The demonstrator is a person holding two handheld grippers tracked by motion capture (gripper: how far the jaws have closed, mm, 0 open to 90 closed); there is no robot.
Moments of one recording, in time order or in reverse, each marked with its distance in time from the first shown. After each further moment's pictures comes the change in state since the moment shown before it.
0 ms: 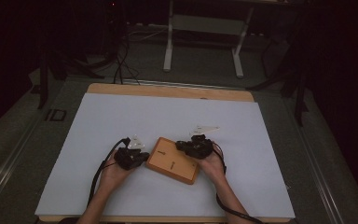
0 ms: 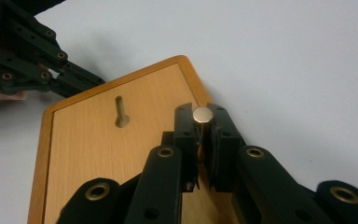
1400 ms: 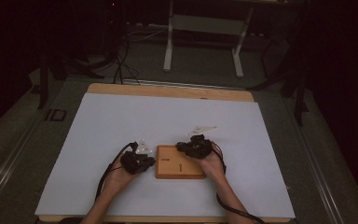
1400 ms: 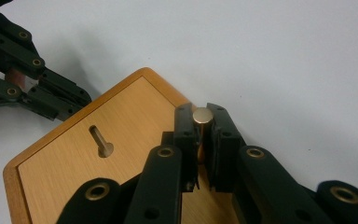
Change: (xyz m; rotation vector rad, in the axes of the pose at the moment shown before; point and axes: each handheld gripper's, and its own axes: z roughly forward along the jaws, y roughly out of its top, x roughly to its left) left arm -0.017 0.002 0.009 0.039 -0.019 0.052; right arm -0.008 -0.005 0.010 0.048 -0.002 0.002
